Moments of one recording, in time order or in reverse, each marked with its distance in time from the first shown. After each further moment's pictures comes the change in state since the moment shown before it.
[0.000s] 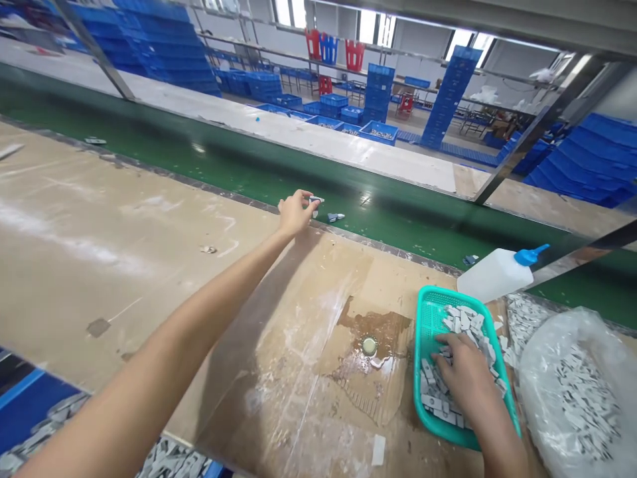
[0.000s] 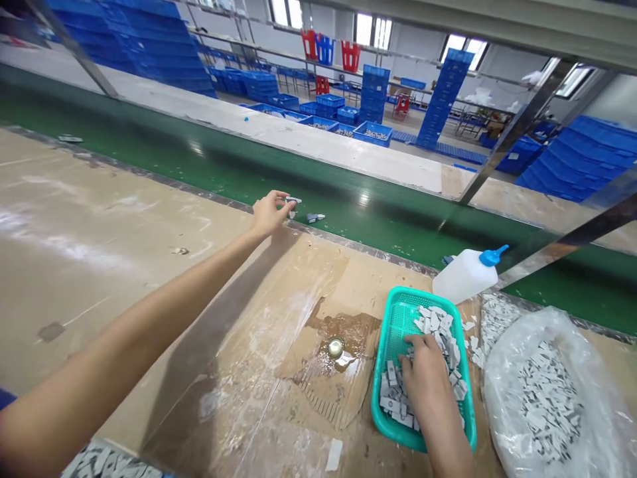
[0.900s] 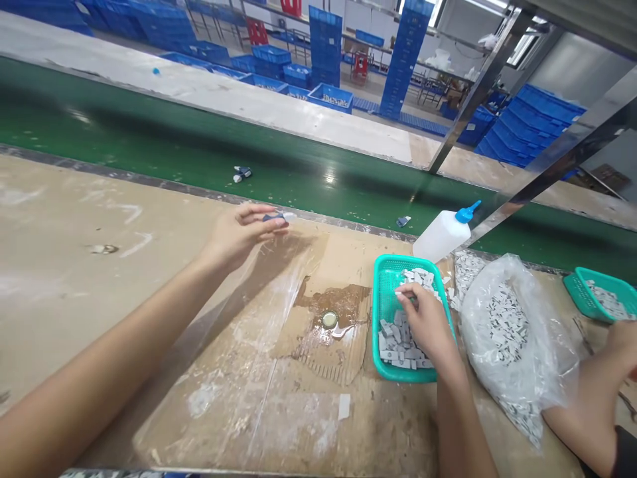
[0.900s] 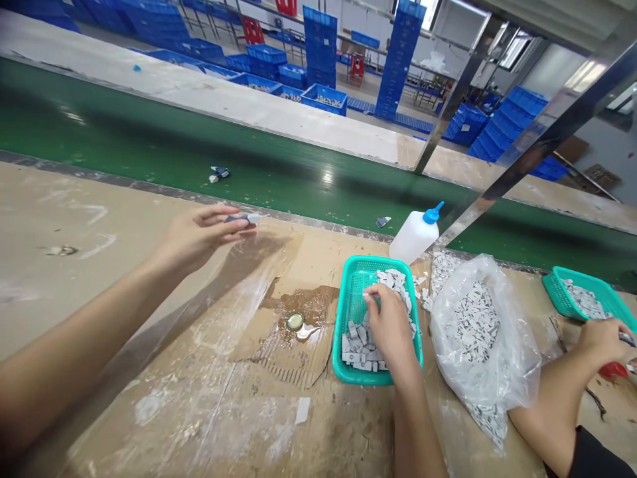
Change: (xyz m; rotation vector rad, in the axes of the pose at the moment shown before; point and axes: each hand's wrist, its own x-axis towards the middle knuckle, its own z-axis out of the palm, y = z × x) left_hand -0.112 0.056 -0.023 -0.905 -0.307 -0.301; right_hand 0.000 -0.009 -0.023 0.479 0.131 0.043
